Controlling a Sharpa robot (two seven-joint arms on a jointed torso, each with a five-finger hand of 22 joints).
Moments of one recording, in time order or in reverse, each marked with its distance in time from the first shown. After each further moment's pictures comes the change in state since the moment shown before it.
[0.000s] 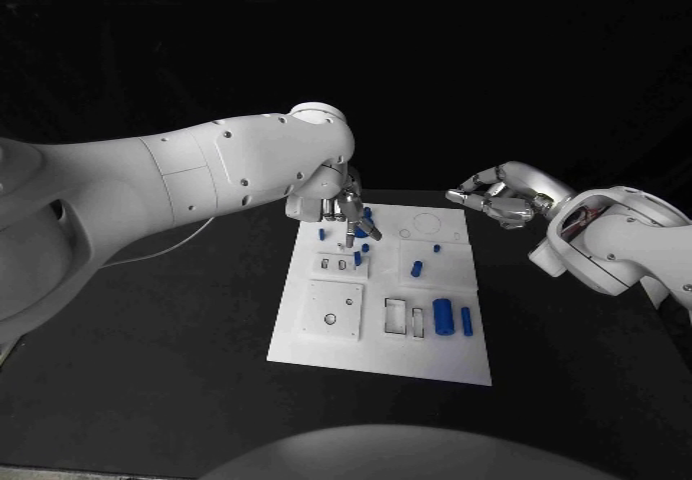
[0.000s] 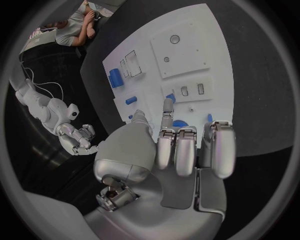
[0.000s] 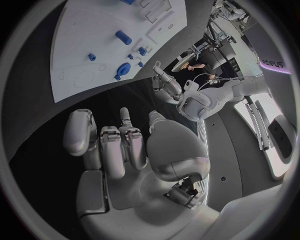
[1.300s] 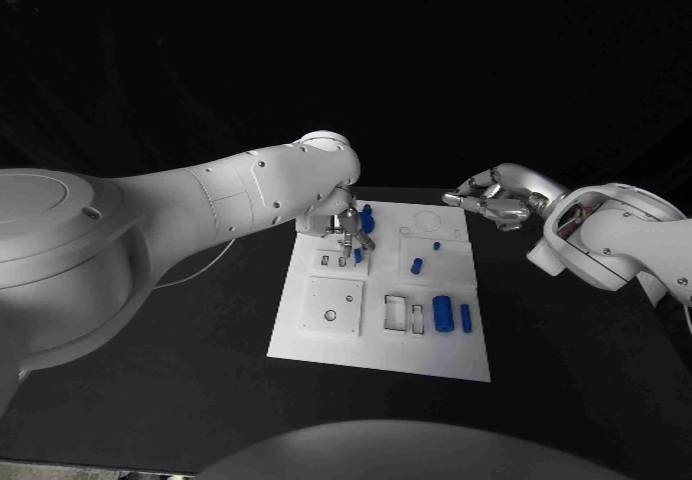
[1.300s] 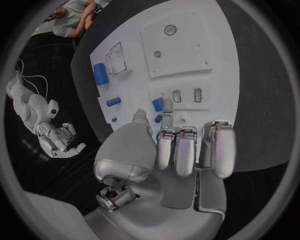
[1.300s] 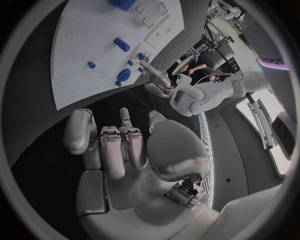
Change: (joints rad) left arm -0.113 0.105 0.009 -0.206 -0.030 -0.014 -0.012; left_hand 0.050 -0.003 0.056 -0.028 -0.030 0.000 0.000 -0.025 0.062 0.000 0.000 0.000 0.000 0.000 0.000 0.000 0.000 0.000 0.000 0.000 -0.005 0.000; right arm -0.002 0.017 -0.001 -0.015 0.014 0.056 -0.027; right_hand 0.006 -0.006 -0.003 -0.003 0.027 0.000 0.000 -0.014 -0.010 0.000 0.000 0.000 0.000 0.000 0.000 0.000 0.000 0.000 -0.008 0.000 -0.013 0.000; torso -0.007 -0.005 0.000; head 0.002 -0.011
